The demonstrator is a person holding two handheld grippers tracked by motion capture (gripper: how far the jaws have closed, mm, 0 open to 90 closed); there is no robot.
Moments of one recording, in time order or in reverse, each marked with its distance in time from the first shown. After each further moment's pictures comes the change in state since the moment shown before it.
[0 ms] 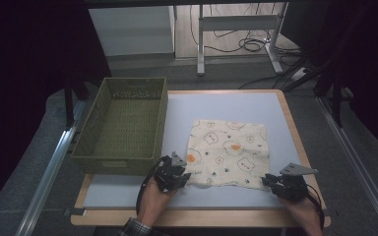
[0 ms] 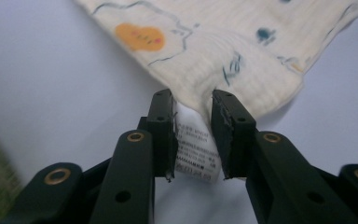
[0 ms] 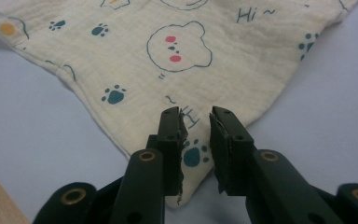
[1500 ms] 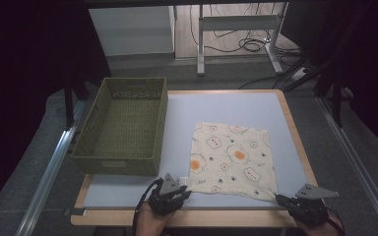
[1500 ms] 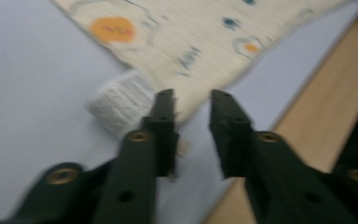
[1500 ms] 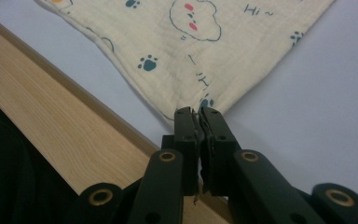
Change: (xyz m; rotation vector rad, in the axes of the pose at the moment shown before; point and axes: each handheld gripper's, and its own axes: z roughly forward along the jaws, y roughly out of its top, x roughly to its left) left arm -0.025 -0.048 -0.011 -0.195 -0.099 -0.029; right arm 0.018 -0.035 -0.055 0.040 0.018 -0.030
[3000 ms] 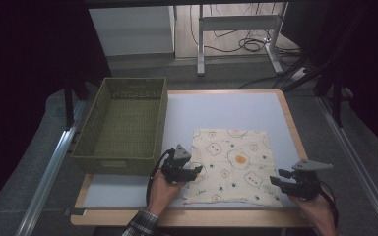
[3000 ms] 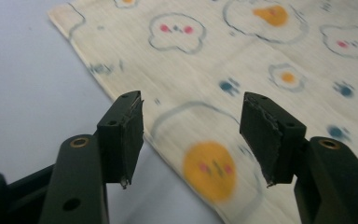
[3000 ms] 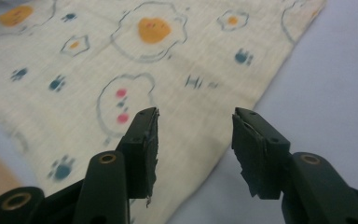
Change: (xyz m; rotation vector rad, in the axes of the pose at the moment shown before) left arm 0.043 0.068 0.058 0.026 0.025 0.006; right arm -0.043 0.046 0.031 -0.024 -0.019 0.063
